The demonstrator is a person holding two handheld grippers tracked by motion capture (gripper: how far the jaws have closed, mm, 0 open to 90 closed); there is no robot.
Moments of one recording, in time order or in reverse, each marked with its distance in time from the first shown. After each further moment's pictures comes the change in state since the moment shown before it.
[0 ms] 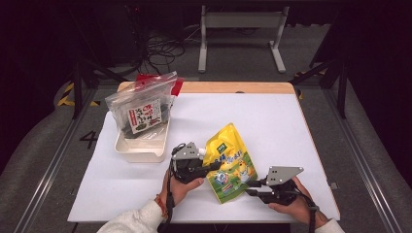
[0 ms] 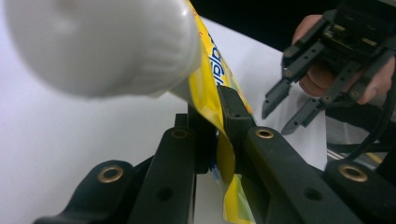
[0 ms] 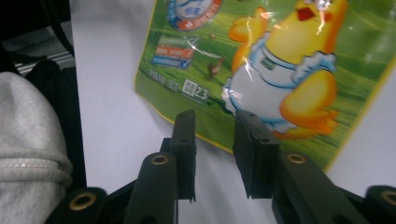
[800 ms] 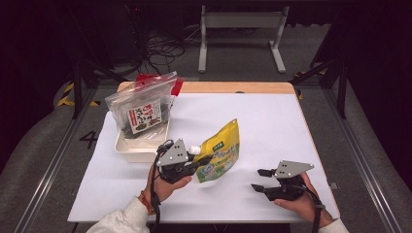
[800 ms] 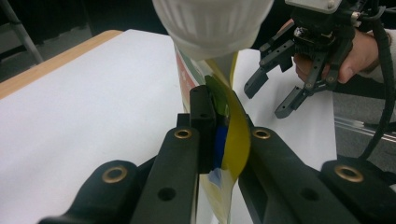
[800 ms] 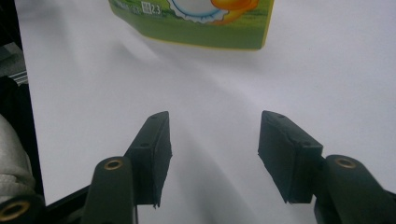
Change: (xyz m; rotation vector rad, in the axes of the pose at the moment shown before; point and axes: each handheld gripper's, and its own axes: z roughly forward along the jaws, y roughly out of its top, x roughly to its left) left arm -0.008 0.023 -0.046 -0.035 0.076 0.196; right arm -0.013 -0.007 -0.011 -0.013 -0.113 0.081
